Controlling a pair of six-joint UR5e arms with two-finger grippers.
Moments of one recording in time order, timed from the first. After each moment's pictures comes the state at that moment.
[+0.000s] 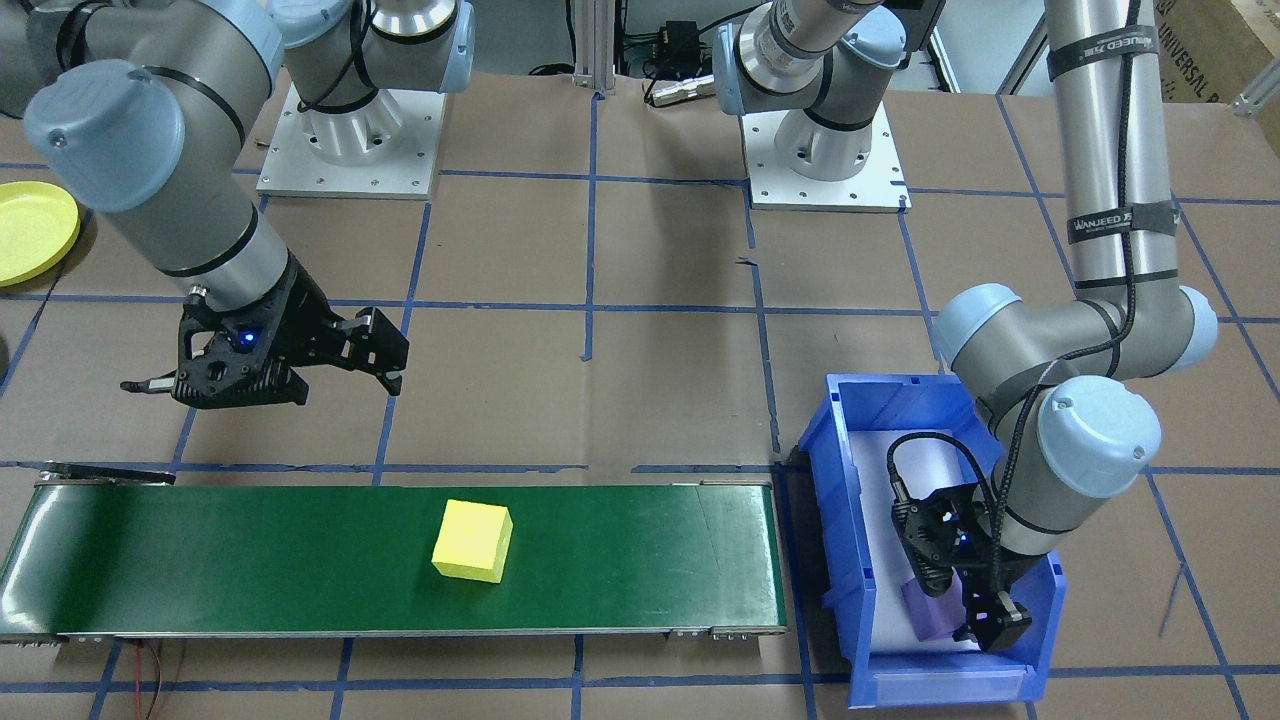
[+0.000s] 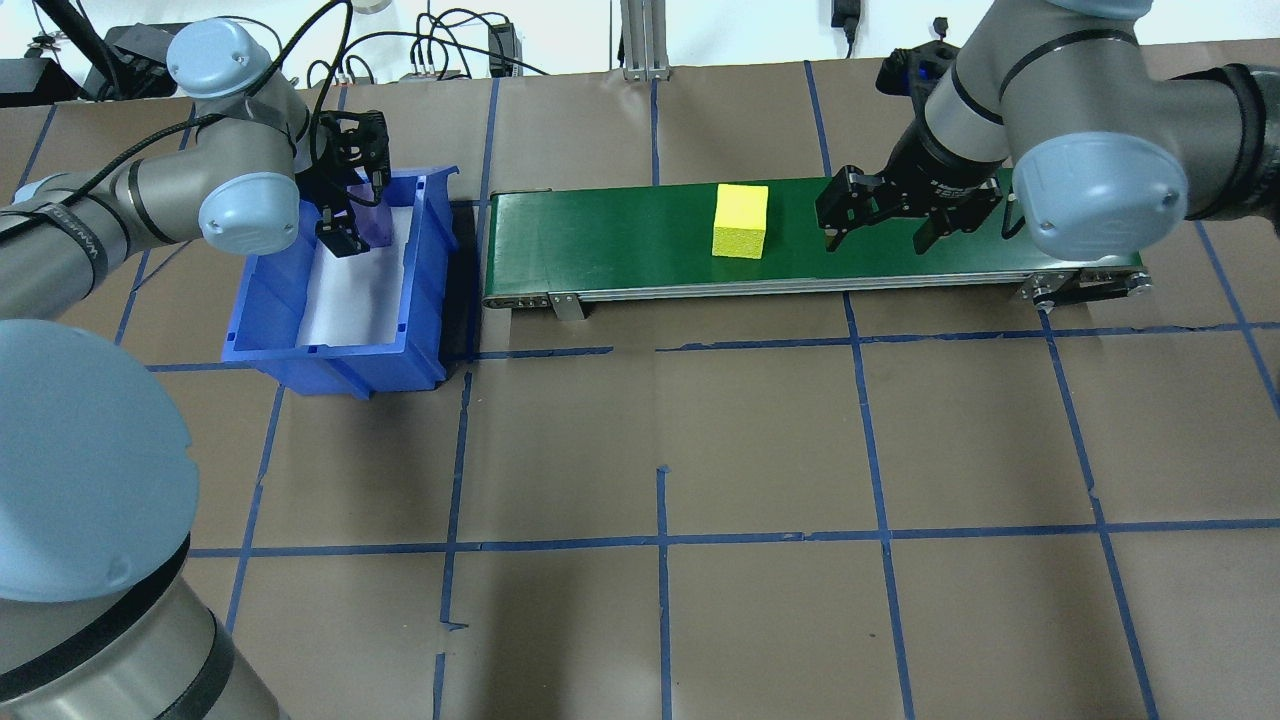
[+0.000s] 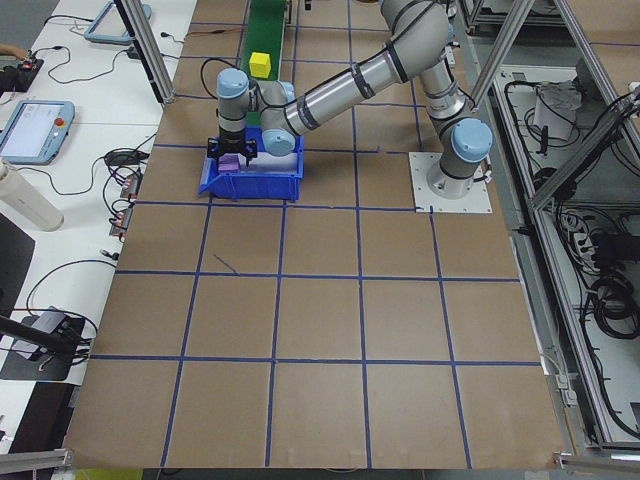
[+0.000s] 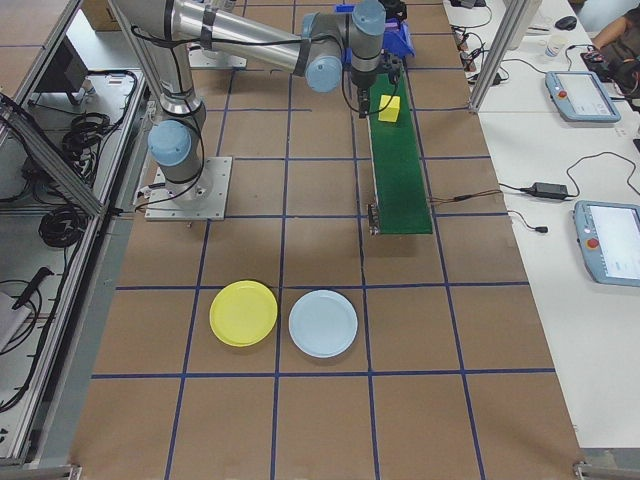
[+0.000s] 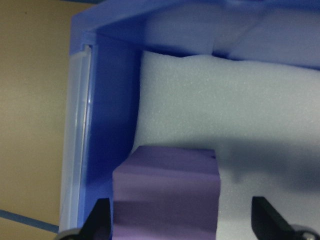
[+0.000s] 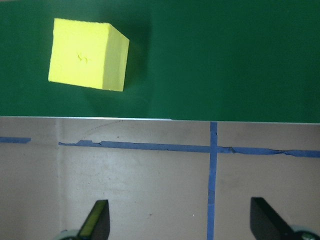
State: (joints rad) left arm -1.38 -2.15 -1.57 -0.83 1.56 1.61; right arm 1.53 -1.40 1.71 -1.94 -1.38 -0.05
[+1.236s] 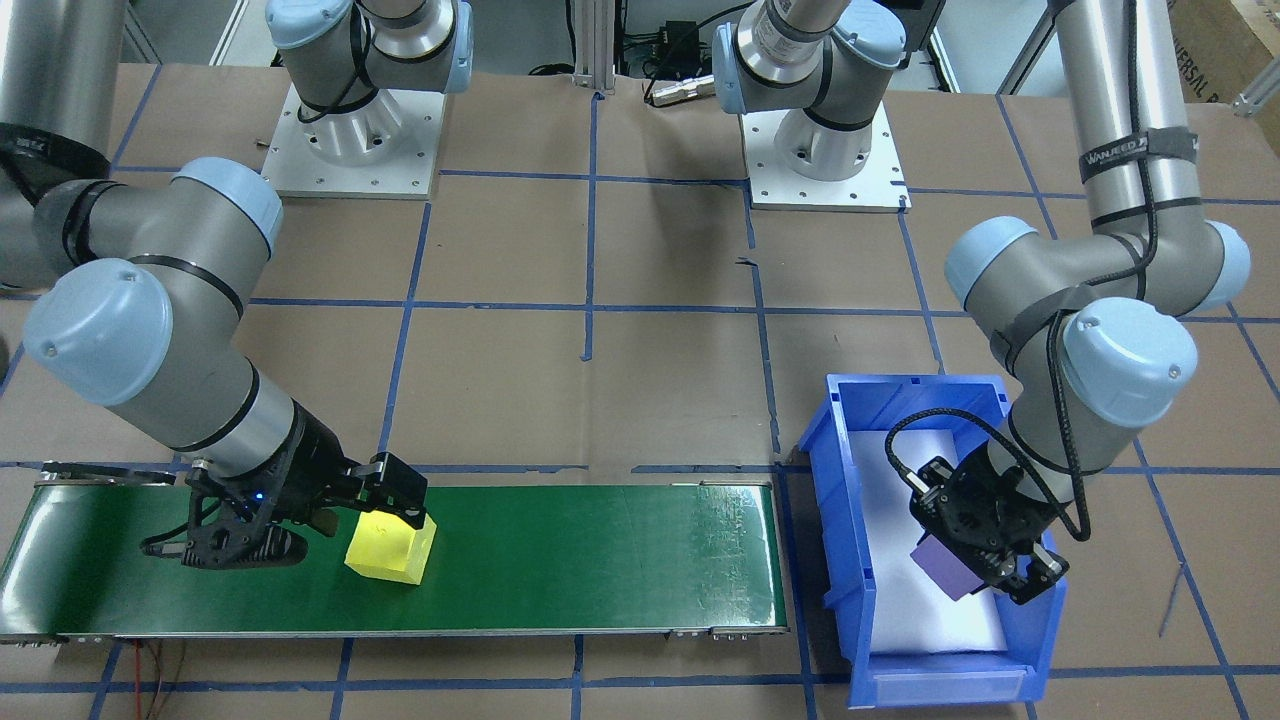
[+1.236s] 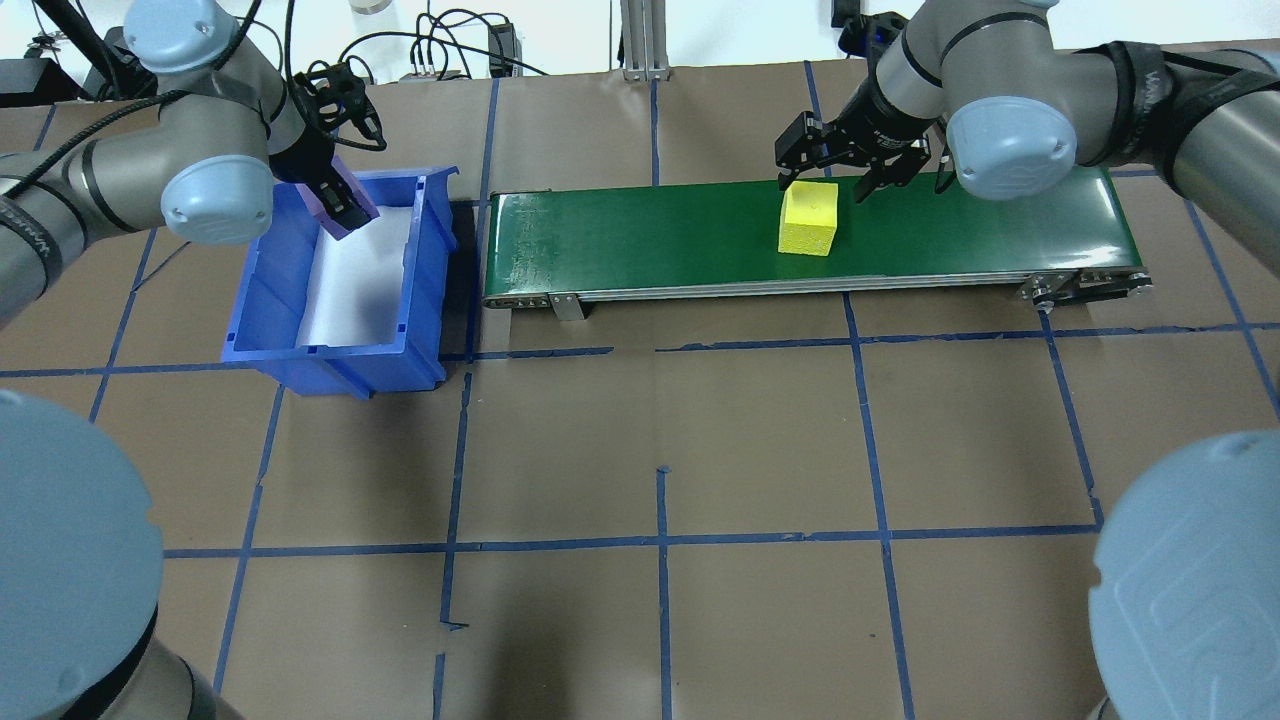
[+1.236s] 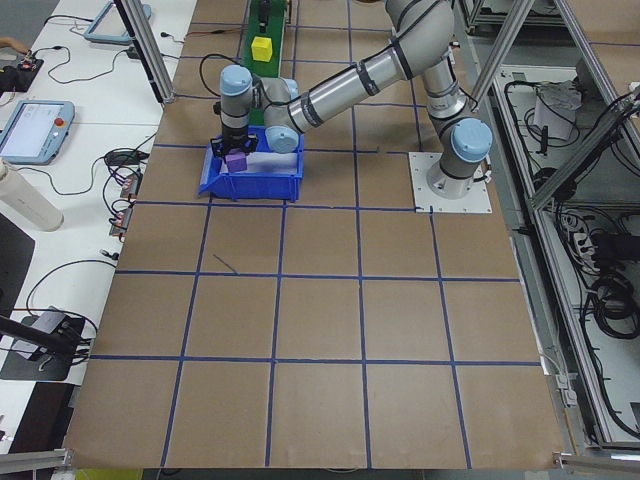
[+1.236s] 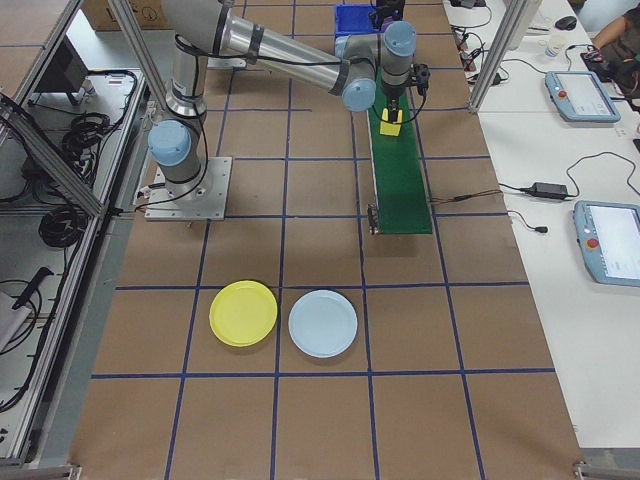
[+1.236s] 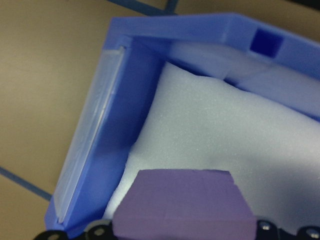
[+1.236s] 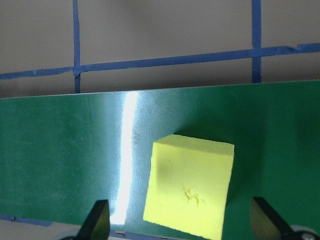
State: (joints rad) left arm -1.40 -2.00 -1.58 -0.93 1.55 1.09; right arm 1.53 -1.14 1.56 -2.09 -1.27 0.00
